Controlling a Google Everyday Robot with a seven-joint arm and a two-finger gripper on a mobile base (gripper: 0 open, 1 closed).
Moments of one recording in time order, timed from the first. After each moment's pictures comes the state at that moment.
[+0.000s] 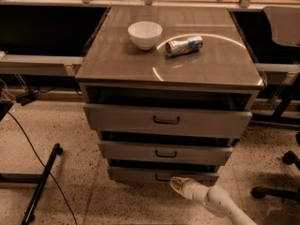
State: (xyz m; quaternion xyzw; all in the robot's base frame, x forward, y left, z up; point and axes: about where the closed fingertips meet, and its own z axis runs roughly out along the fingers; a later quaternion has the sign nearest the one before) arm 0.573 -0.139 0.181 -0.59 0.62 0.05 0.51
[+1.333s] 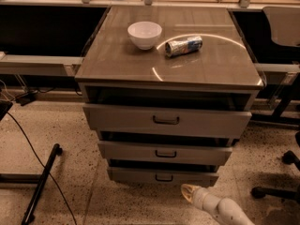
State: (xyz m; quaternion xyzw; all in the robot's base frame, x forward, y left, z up) arm 0.534 -0.198 0.193 -0.60 0.64 -0.02 0.49
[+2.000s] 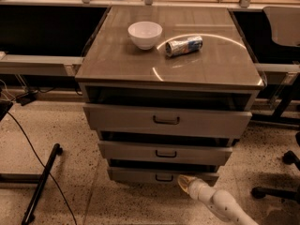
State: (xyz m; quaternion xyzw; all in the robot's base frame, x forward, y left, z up) arm 0.575 -0.179 0.207 -0.60 0.62 -0.04 0.50
